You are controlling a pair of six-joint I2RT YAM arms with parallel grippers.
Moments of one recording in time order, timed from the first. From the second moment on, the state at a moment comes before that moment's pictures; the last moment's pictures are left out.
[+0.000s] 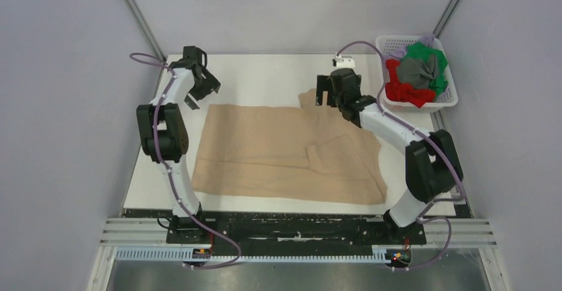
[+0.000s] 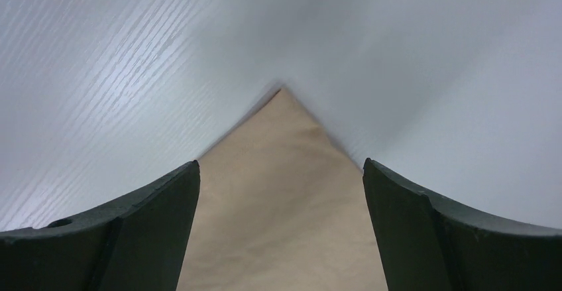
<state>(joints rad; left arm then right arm) 0.03 1.99 1.68 -0.78 -0.18 -0.74 0.45 1.59 1.11 -0.12 0.33 0.29</state>
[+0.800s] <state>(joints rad) -0.02 2.36 2.02 -0.96 -0.27 -0.73 0.40 2.31 1.74 0.16 0.28 0.01</state>
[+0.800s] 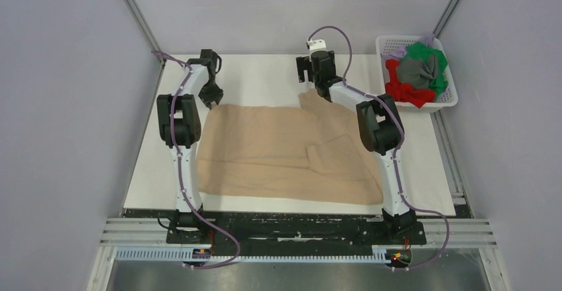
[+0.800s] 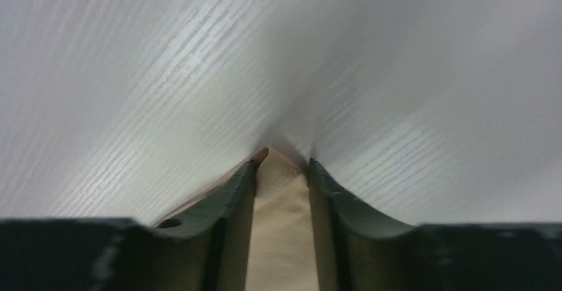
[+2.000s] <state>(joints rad) -0.05 2.21 1.82 -0.96 -0.31 -0.66 0.33 2.44 1.89 -0.10 0.19 0.03</state>
